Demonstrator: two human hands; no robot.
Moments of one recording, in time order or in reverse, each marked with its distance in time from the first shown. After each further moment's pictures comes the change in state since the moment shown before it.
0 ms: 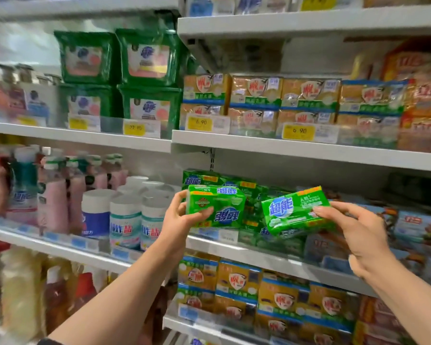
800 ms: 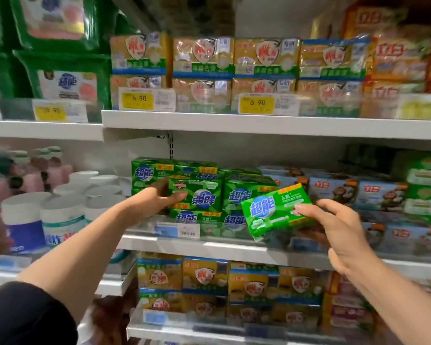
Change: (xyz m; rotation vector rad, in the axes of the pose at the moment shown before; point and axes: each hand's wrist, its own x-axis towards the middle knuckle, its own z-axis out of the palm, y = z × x) left_hand 0.092 -0.011 0.011 0.801 -0.338 -0.229; right_hand 0.006 0.035 -0.034 0.050 0.040 0.157
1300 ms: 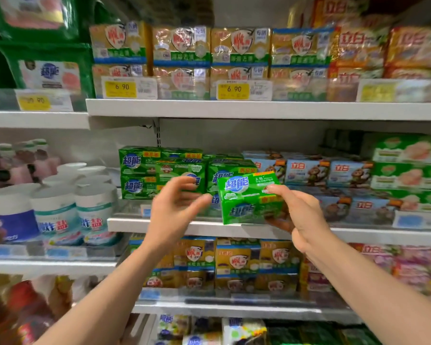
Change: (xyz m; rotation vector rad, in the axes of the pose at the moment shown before) left_hand -0.082 0.032 0.096 -0.296 0.365 0.463; right_hand -0.030 -0.001 0.014 0.084 0.020 0.200
